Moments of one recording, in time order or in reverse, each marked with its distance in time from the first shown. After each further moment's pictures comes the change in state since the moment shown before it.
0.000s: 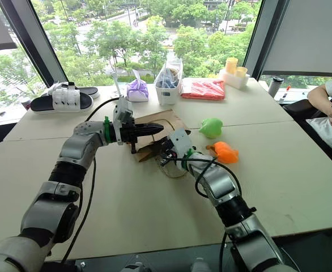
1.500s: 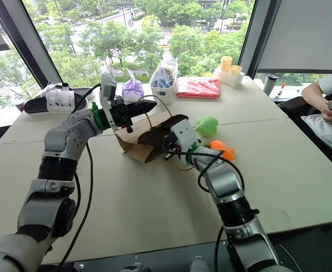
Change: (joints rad) left arm -0.028 0.016 0.112 -0.123 -0.170 0.273 0.215; right arm 0.076 -0.026 -0.150 -0.380 -0.110 0.289 0.125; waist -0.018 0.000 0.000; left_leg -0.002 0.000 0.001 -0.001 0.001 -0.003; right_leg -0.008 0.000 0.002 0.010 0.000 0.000
